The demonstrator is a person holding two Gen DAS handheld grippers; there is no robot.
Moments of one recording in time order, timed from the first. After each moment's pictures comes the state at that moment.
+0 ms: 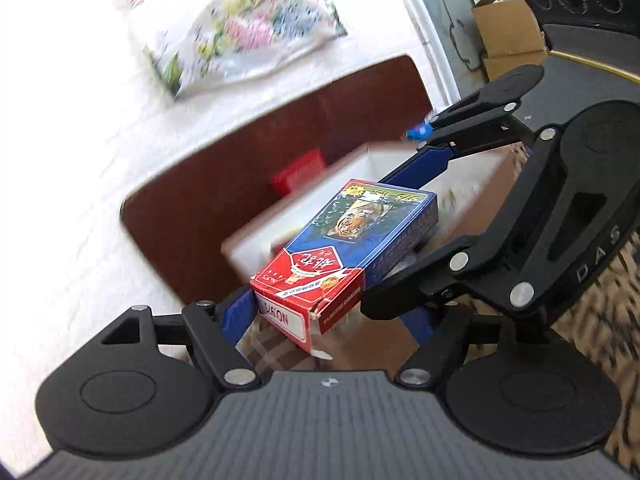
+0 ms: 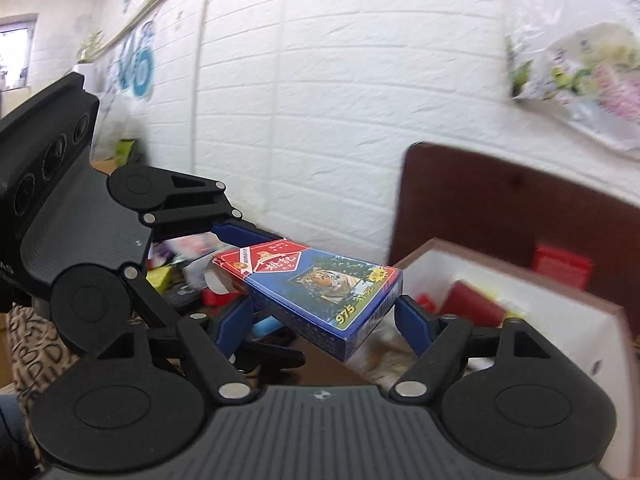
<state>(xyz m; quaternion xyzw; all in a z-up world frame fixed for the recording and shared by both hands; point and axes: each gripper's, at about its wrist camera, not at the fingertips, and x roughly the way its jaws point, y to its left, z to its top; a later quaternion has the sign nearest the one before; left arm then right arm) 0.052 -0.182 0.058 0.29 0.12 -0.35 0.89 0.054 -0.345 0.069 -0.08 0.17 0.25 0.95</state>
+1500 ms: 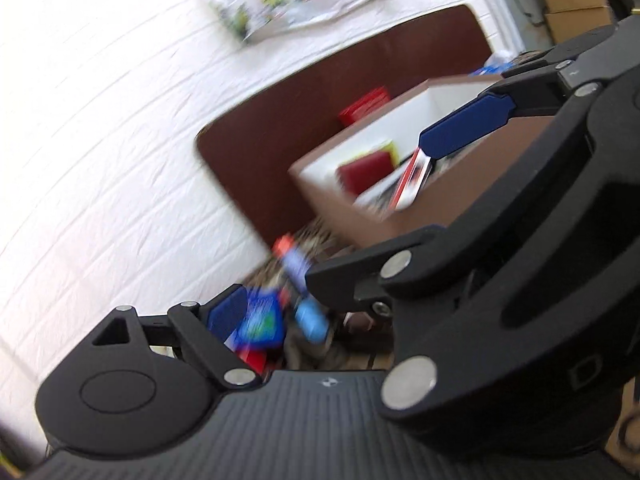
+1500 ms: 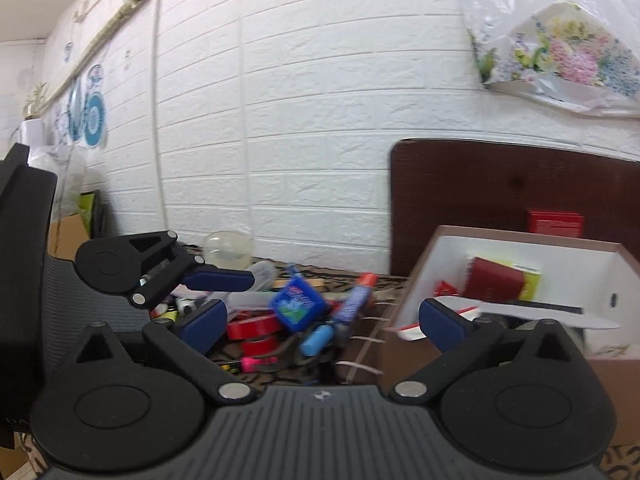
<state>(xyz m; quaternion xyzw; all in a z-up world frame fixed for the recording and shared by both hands) 0.014 -0.121 0.020 0.31 0.16 -0.22 0.91 0.001 -0.262 0.045 0.01 0.15 0.19 0.97</state>
